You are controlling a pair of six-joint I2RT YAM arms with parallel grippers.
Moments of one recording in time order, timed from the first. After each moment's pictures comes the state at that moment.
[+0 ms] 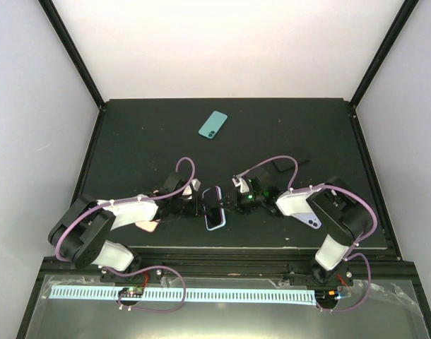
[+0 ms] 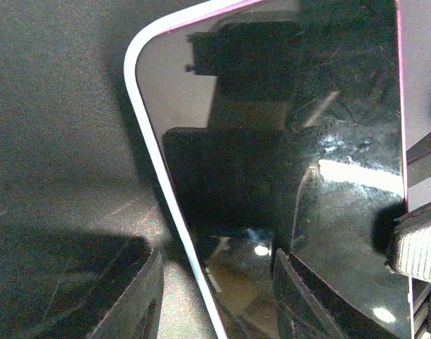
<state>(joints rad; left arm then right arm) -0.60 1.42 0.50 -0.03 0.41 -0.68 0.69 1.70 0.60 0.40 -0.69 1.00</state>
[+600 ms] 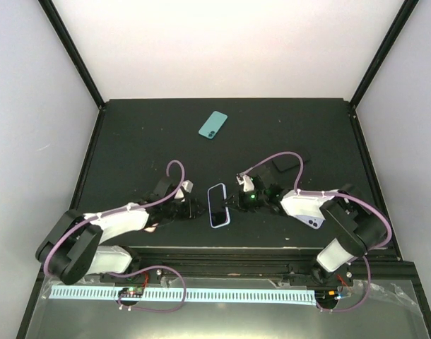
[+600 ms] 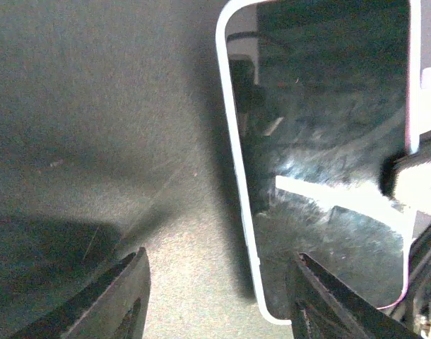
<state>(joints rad) -0.57 1.30 0.41 -0.01 0.41 -0.72 0.70 1.59 0.63 0.19 -0.57 0.88</state>
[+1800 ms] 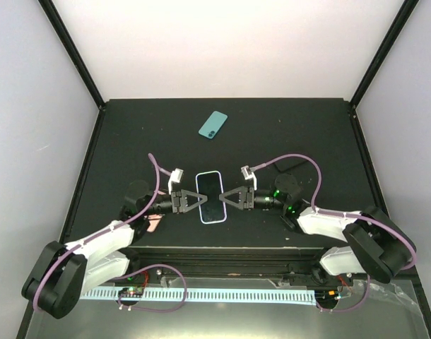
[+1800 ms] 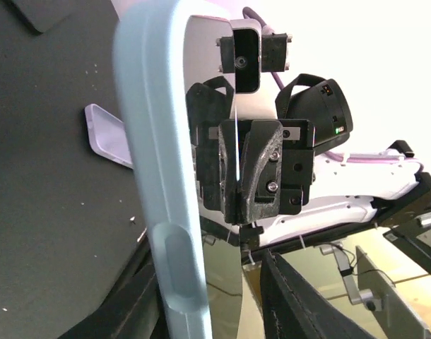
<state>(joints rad) -0.43 1.01 0.22 0.73 0.97 -1.11 0.70 1.34 0.39 0.89 -0.81 1.16</state>
